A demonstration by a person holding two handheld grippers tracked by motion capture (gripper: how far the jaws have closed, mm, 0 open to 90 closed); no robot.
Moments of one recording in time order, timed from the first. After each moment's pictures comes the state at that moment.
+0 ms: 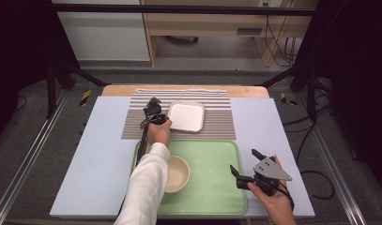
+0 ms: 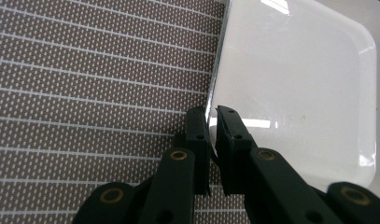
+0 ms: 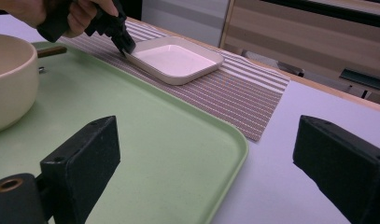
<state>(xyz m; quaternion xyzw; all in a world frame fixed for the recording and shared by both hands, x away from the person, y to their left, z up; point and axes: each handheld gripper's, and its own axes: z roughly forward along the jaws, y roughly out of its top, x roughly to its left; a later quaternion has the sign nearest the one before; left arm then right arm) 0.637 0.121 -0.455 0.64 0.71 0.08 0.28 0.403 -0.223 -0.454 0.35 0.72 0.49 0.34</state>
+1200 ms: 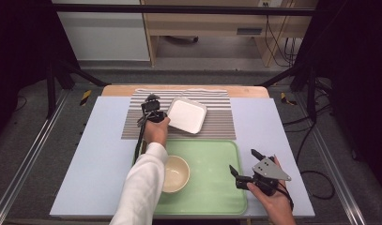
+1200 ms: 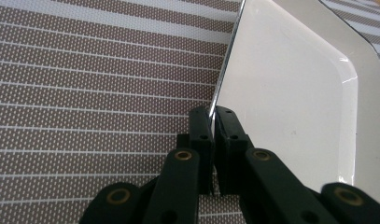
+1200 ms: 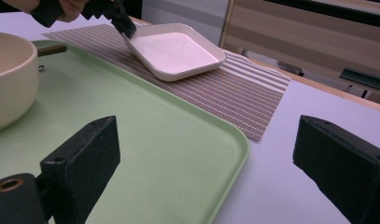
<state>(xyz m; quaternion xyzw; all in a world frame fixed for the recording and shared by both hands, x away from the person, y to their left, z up) 0.633 0.127 -0.434 0.65 0.68 0.11 0.31 0.403 -0.221 -0.455 0.35 0.72 0.48 0.34</state>
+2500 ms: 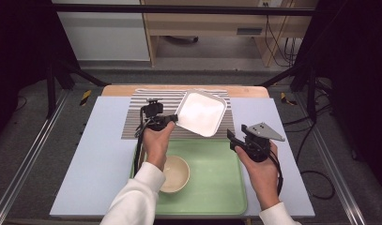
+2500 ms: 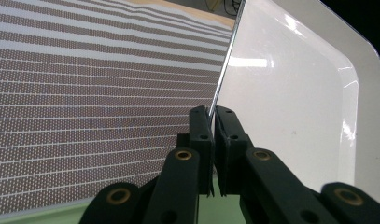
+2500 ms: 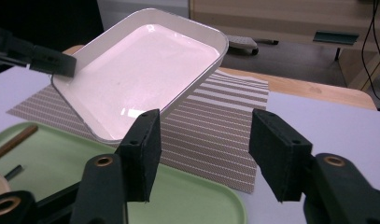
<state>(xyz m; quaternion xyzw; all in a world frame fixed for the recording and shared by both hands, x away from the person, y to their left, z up) 0.553 0.111 -0.373 0.65 0.60 0.09 0.45 0.454 -0.185 -0.372 0.48 0.67 0.46 0.31</state>
